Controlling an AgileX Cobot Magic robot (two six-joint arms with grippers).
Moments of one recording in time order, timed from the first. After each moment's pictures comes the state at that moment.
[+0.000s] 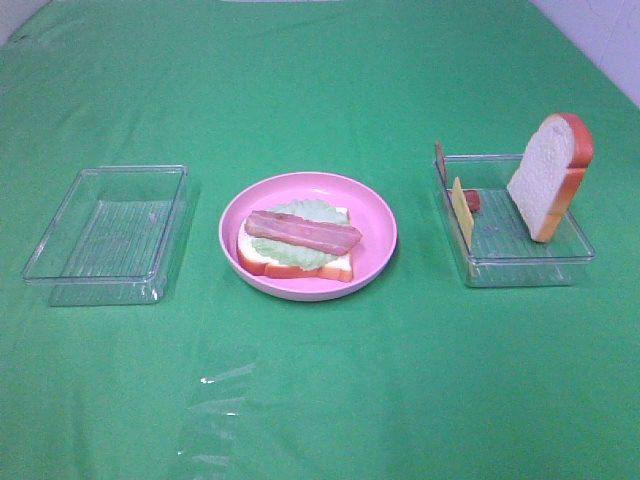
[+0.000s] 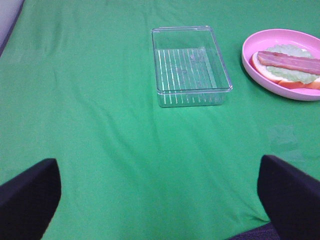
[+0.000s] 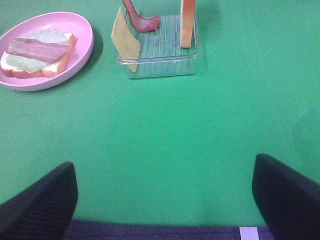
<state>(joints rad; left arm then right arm) -0.04 -0.01 -0.52 -0.05 1.09 -0.02 0.03 0.00 -0.45 0.05 1.10 0.04</state>
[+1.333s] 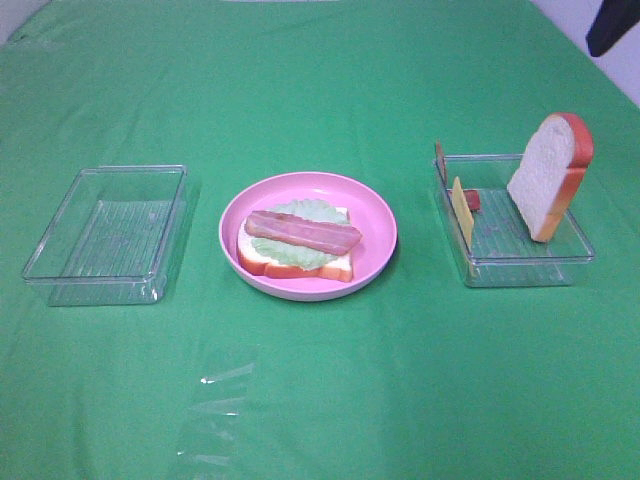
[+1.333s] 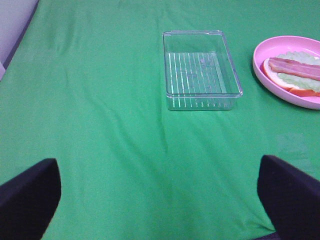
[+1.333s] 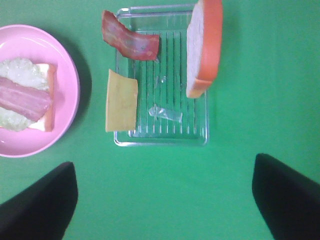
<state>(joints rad) 0.01 -0.01 -0.52 -0.05 1.08 -0.02 0.05 1.53 -1.51 0.06 1.18 0.01</state>
